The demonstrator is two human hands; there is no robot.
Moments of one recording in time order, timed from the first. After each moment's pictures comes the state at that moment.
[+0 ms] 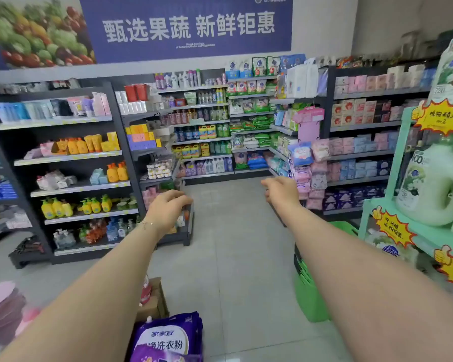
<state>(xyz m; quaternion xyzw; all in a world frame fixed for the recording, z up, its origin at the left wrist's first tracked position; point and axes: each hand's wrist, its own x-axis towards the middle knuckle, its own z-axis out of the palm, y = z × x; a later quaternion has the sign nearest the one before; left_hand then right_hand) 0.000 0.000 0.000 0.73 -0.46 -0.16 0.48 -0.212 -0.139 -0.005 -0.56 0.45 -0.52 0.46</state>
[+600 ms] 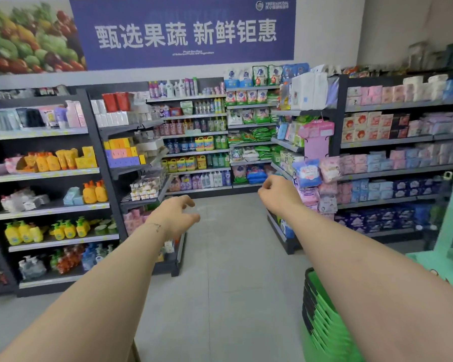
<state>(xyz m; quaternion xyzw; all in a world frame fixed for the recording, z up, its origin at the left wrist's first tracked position) 0.073 -0.277 0.026 0.79 -0.55 -0.07 0.26 -0.143 -0.411 0.034 -0.78 0.49 -0.34 0.20</state>
